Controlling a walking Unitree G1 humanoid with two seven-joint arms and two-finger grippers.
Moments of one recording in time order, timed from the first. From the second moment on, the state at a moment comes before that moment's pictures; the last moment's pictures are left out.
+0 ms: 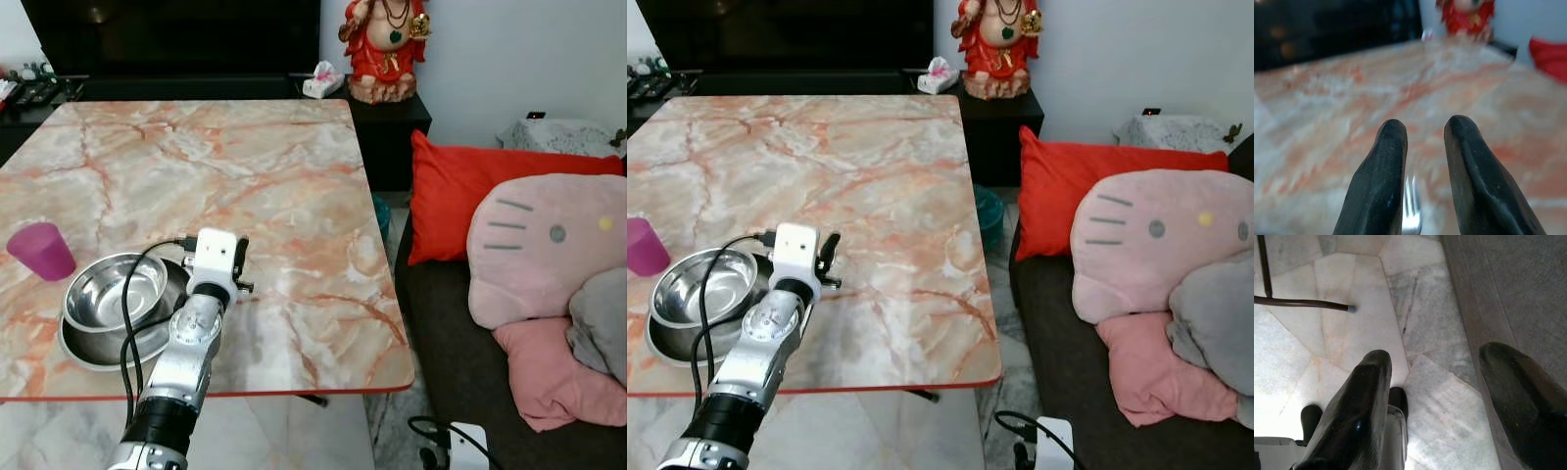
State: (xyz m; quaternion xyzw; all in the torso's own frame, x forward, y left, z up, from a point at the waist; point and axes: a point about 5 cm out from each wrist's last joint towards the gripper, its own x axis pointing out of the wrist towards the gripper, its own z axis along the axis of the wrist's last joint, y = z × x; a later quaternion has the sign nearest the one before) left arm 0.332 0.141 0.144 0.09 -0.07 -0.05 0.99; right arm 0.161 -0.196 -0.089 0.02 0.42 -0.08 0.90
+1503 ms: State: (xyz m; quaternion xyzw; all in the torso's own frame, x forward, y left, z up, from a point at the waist) left arm 0.319 0.119 0.154 0.06 -0.16 -0.09 0.98; right arm 0.154 -0.201 -0.091 0.01 0.43 -0.08 0.90
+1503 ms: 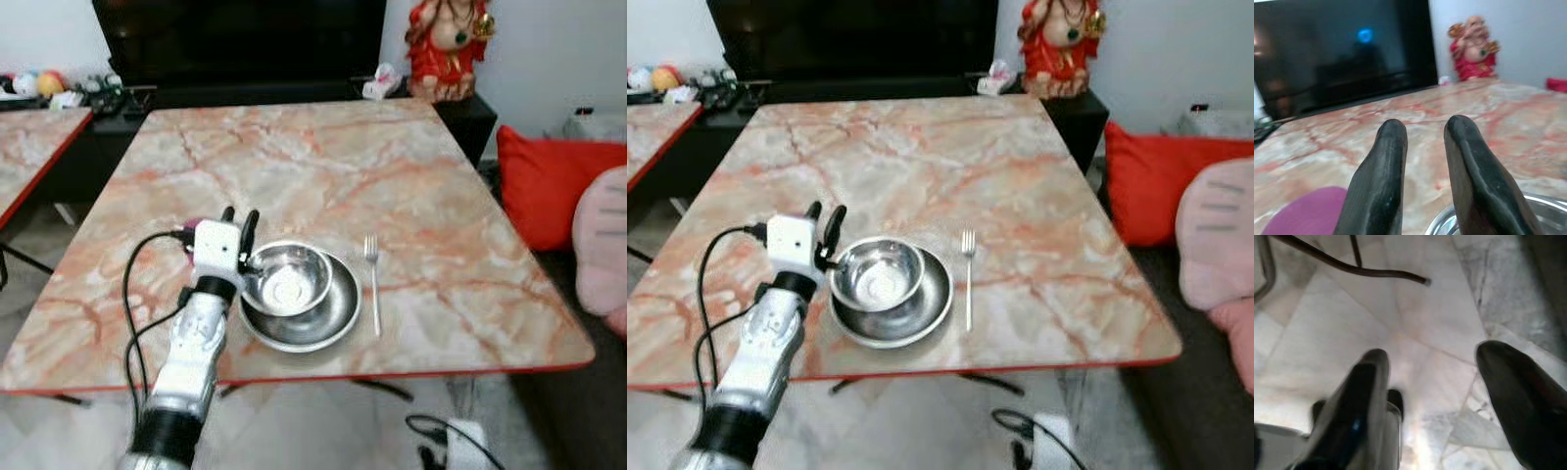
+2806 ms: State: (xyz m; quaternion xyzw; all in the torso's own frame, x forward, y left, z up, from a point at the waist) left arm 0.322 0.140 0.164 0.07 -0.18 -0.05 0.98; right arm 0.162 -0.186 -0.090 0.01 0.42 -0.05 0.90
